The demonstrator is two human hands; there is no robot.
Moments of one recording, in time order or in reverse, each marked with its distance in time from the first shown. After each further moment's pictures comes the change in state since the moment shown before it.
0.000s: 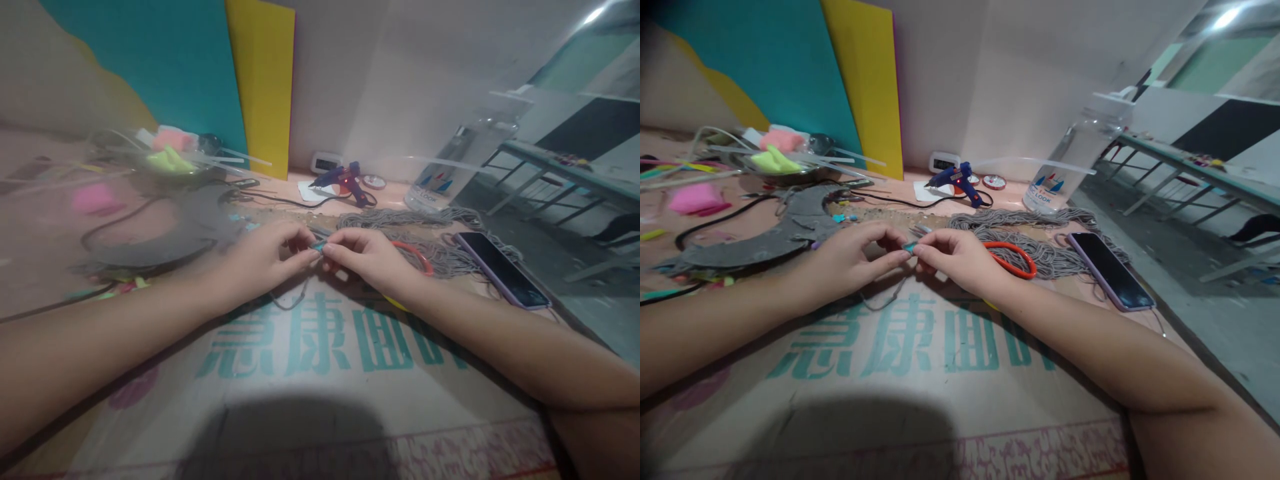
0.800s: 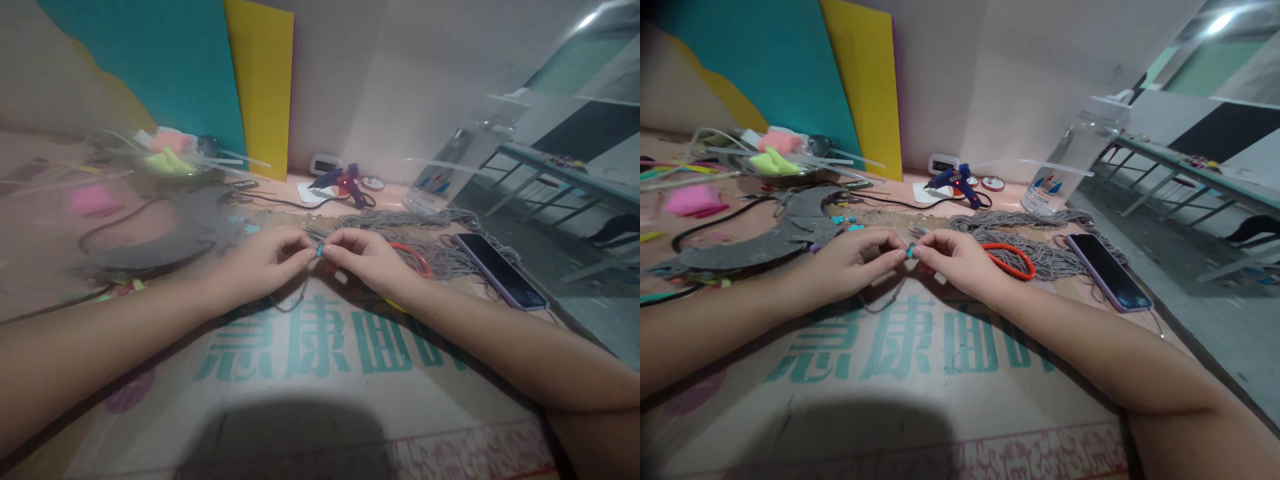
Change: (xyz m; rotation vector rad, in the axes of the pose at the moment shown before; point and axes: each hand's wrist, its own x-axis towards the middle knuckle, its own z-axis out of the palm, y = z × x) left_hand 0.001 0.004 -0.003 -0.125 -0.117 -0.084; right_hand 0.000 0.001 0.001 -0.050 0.022 -0.040
